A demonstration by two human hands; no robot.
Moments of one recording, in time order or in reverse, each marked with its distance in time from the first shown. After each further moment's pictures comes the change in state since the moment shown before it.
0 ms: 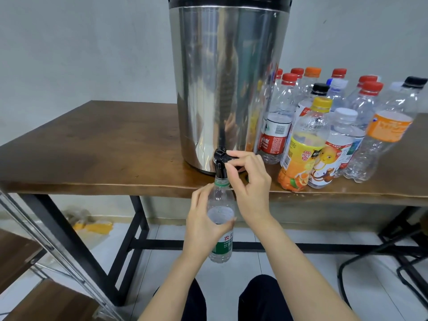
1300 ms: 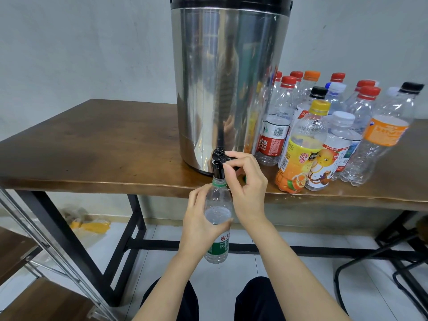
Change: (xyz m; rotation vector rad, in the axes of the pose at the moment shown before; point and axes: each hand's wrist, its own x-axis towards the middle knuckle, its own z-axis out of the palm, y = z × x) left_hand 0.000 0.006 -0.002 0.011 -0.018 -0.019; right_hand -0.002 0.003 0.005 0.089 0.039 0.005
